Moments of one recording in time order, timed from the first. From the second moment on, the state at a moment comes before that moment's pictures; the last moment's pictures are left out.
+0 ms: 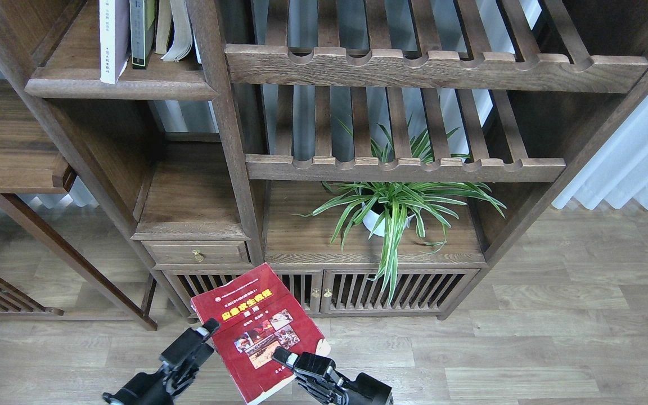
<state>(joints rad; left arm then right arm) 0.10 0.25 -0.75 -1.14 -0.28 -0.49 0.04 -0.08 0.01 0.71 1.04 0.20 0.58 -0.31</state>
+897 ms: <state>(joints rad) 0.08 0.15 -0.81 -1.07 -0.29 -0.49 0.15 -0.08 0.02 0.71 1.05 0.18 0.58 -0.30</state>
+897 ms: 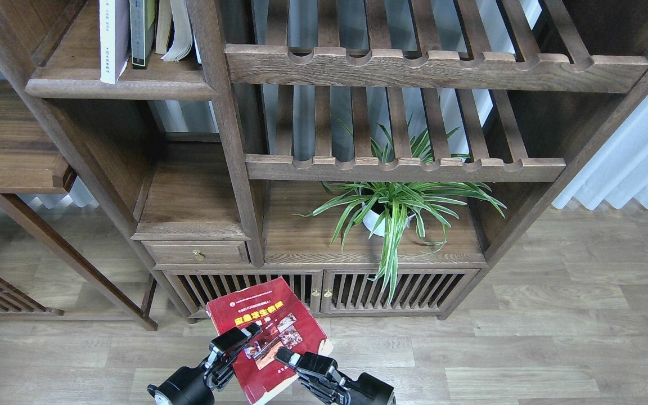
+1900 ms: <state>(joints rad) -0.17 0.84 -1.36 -1.38 -0.28 -0.49 0.32 -0.06 0.01 0.73 0.99 0.15 0.58 -0.30</state>
